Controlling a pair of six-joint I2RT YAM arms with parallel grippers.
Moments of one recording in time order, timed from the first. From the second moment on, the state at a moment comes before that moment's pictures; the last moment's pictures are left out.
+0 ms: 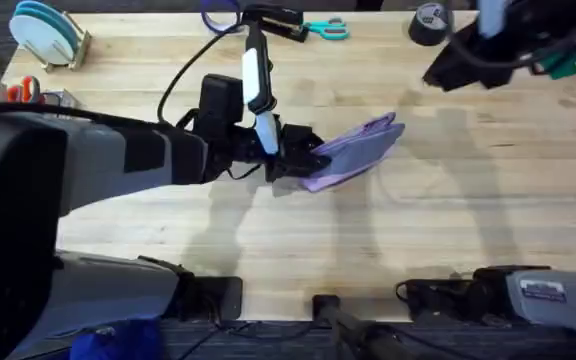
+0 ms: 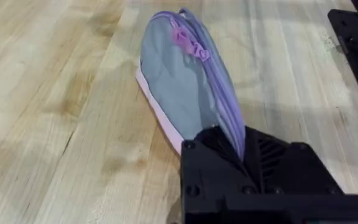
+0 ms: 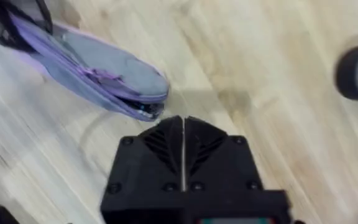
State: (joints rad) left arm -0.30 1.57 0.53 0.25 1.05 0.63; right arm 0.04 1.48 1.41 -1.08 -0.34 -0.90
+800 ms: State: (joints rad) left arm -0.30 1.57 0.53 0.25 1.05 0.63; right arm 0.04 1.19 1.41 -1.25 -0.34 0.26
